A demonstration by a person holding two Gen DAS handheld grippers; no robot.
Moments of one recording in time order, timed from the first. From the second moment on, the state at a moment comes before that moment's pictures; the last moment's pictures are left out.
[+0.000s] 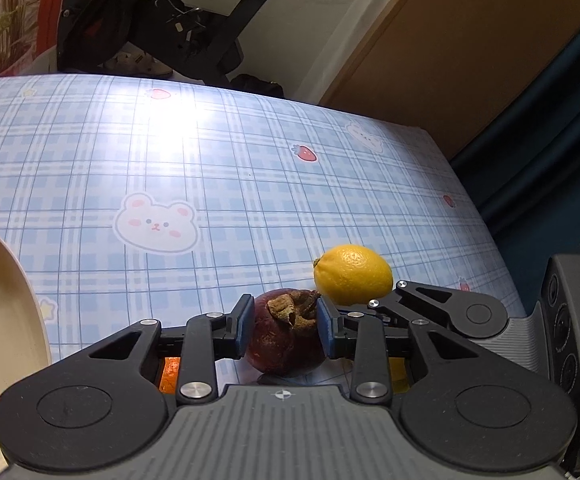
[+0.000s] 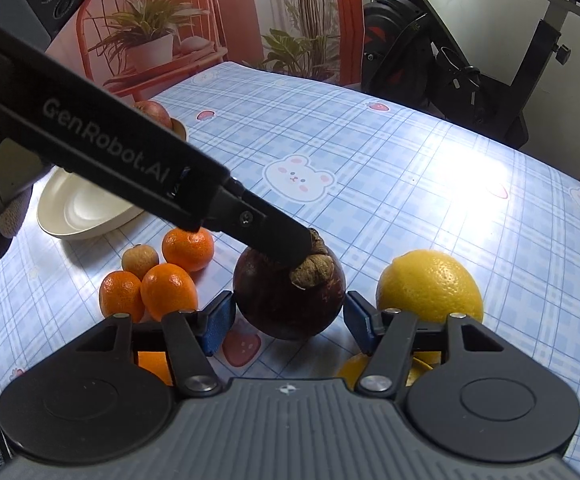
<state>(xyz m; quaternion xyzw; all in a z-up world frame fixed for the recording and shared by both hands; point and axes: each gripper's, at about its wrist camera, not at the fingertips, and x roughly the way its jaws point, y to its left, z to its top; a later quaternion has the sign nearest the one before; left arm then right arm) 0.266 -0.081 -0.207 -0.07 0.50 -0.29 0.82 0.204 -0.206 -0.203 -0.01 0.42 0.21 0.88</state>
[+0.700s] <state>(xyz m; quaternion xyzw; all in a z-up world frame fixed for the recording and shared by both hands) 0.259 -0.059 -0.193 -0.12 0.48 -0.30 0.82 0.195 -0.201 -0.182 0.00 0.38 0.21 0.90</state>
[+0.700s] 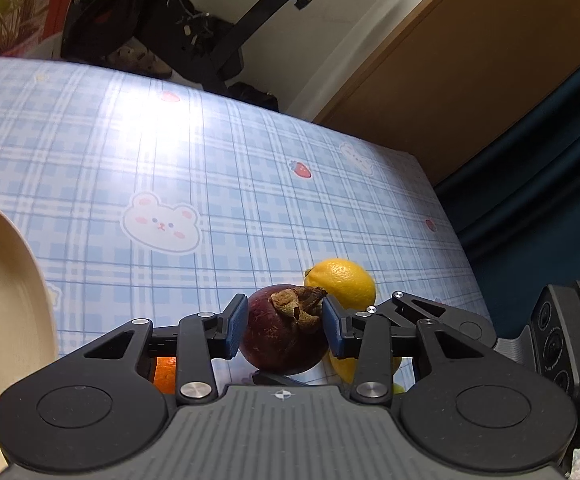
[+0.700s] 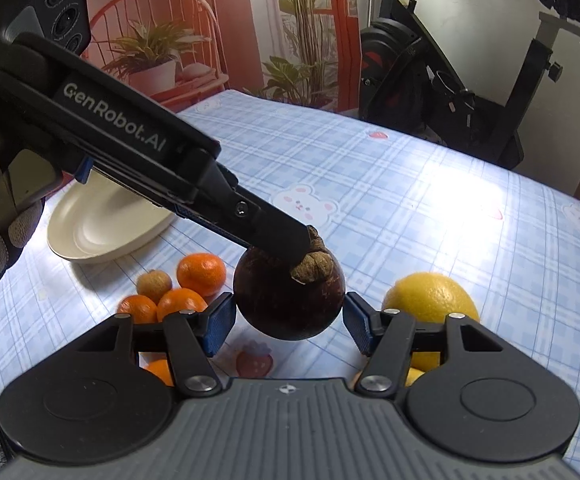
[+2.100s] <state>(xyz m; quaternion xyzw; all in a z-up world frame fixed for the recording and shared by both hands) 0.255 0.185 -0.195 -0.17 0.44 -0.14 0.87 0.281 0.061 -0.203 -0.04 0.35 0.28 0.89</state>
